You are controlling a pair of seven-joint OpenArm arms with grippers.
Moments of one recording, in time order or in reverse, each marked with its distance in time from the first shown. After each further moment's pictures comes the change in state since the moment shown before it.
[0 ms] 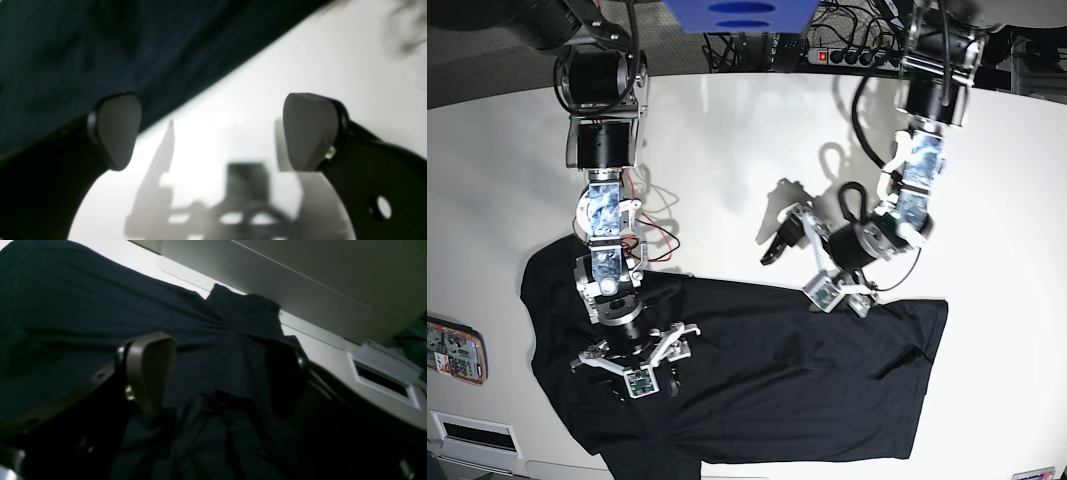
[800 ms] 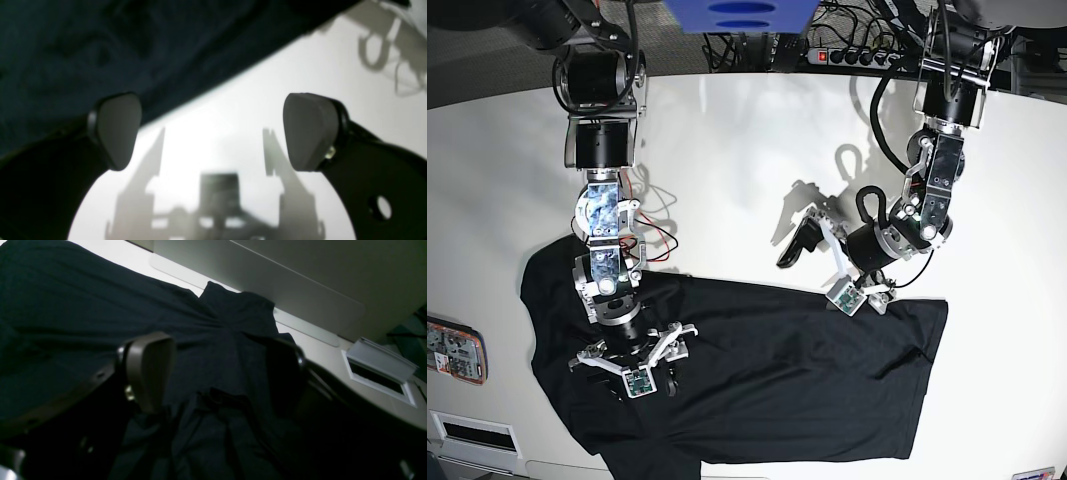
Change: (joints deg) left arm 0.2 -2.9 -0.2 0.0 -7.1 -0.1 5.1; right arm 0.0 0.0 0.0 0.0 -0.2 -0.2 0.0
